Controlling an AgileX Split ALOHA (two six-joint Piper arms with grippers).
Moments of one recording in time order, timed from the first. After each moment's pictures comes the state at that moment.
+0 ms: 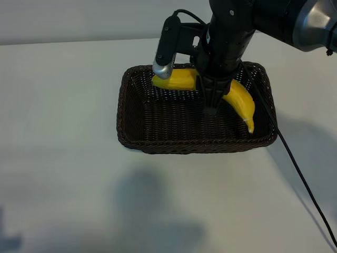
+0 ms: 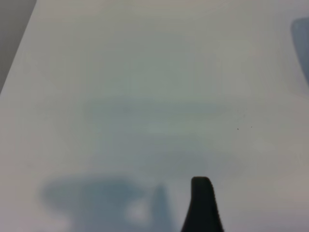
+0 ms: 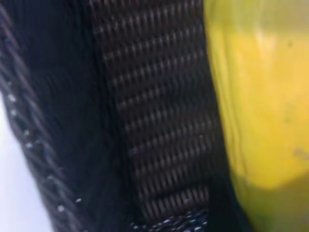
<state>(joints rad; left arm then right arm) -0.01 -0.01 -0.52 0.07 1.06 -0.04 0.66 1.92 -1.63 -0.07 1.03 -0.70</state>
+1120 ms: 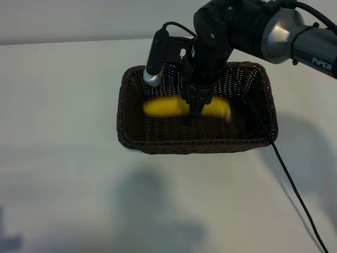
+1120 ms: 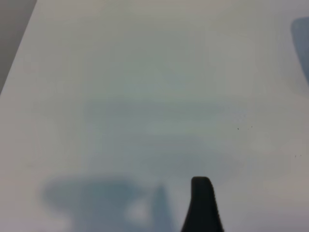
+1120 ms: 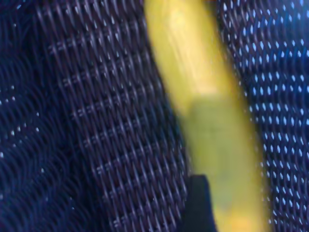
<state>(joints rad) -0.01 -0.01 -0.52 0.07 1.06 -0.04 0.66 2.04 -1.63 -0.07 0.87 -0.67</state>
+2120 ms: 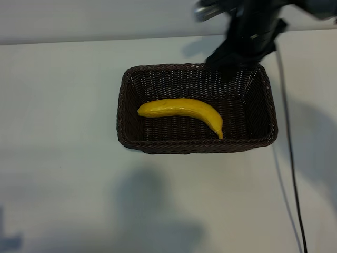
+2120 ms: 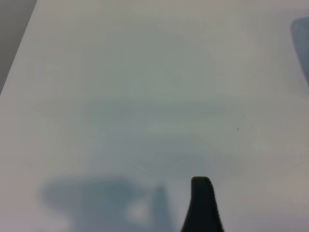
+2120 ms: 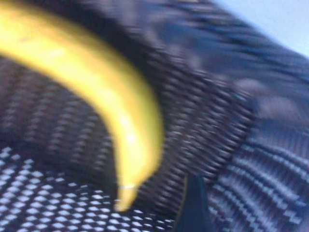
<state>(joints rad) -0.01 -0.01 -0.52 0.07 1.06 -0.04 0.41 2.04 -1.78 0.04 1.19 -0.08</state>
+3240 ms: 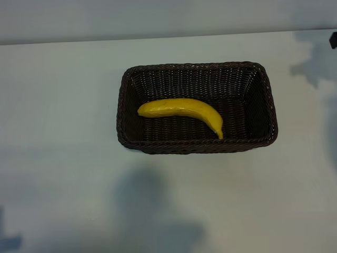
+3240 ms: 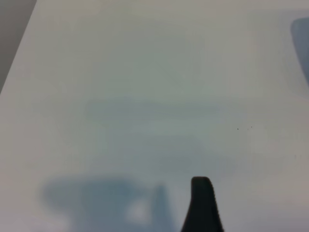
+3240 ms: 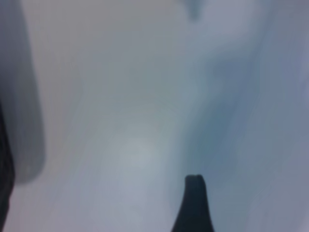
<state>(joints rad) -0.01 -0.01 -0.52 0.07 1.06 -0.04 -0.07 1.85 -1.55 0.04 1.22 -0.09</state>
